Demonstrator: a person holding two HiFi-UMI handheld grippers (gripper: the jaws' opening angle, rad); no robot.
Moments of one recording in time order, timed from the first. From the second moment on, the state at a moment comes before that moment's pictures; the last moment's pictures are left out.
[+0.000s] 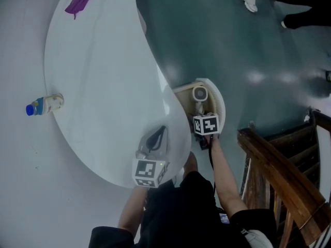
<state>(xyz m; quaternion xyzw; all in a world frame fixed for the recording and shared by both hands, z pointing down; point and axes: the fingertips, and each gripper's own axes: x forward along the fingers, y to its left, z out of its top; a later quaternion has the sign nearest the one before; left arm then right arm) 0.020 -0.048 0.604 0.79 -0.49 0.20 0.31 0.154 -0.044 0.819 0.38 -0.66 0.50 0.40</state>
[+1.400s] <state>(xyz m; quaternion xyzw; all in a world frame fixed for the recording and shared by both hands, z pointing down) 0.013 -0.018 0.558 0.80 -0.50 0.19 0.27 0.168 -0.038 0.765 0.45 -0.66 0.46 0.39</state>
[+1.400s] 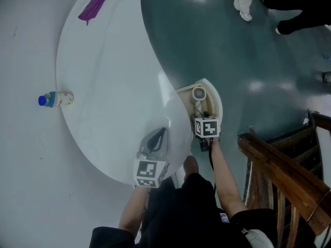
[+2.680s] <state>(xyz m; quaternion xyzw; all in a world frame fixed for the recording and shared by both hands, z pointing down) 0.027 0.001 0.411 0.85 -0.48 0.13 0.16 0.170 -0.029 0.478 0.53 -0.78 0.26 0.20</state>
